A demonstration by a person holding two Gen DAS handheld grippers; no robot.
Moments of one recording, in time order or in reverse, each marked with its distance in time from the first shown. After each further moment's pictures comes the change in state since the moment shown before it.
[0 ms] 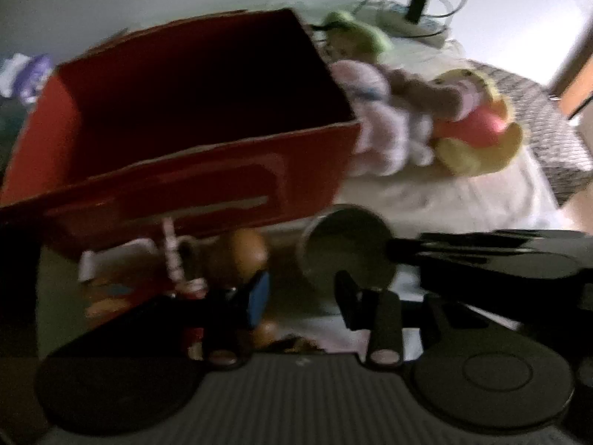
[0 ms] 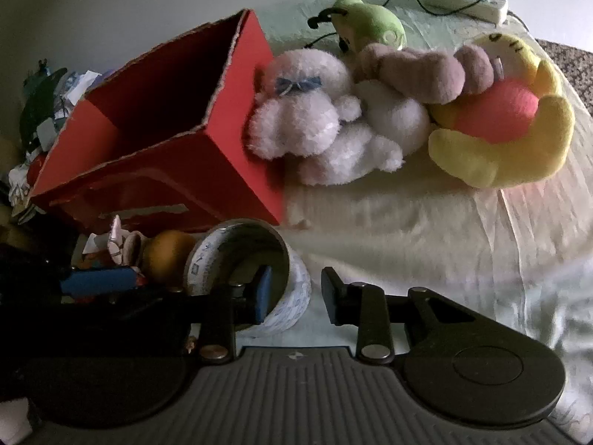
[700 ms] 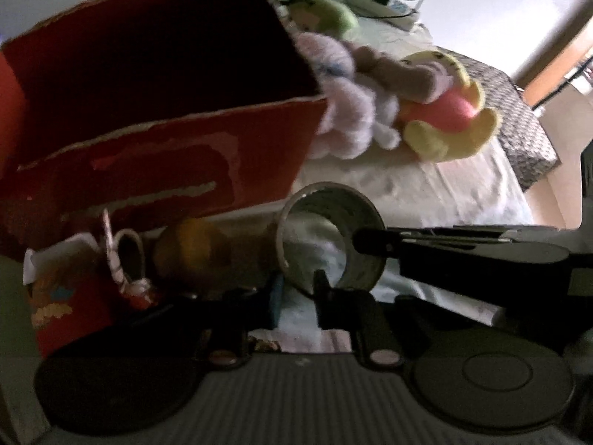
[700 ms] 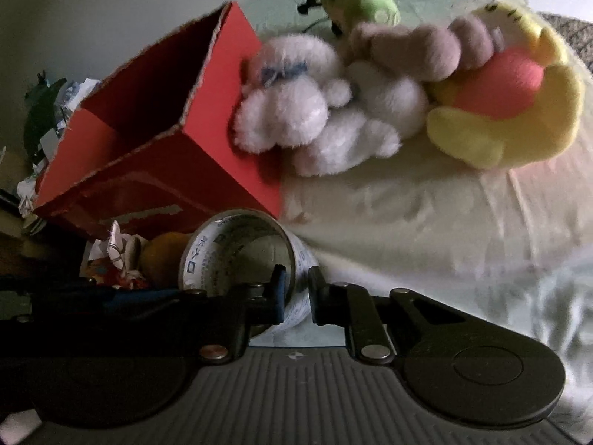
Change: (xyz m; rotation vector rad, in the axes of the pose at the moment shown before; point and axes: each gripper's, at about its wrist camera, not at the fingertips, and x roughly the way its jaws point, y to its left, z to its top) left arm 0.030 0.002 0.005 -0.007 0.149 -0.145; right arm -0.001 -0.015 0.004 0.041 -0.004 0.044
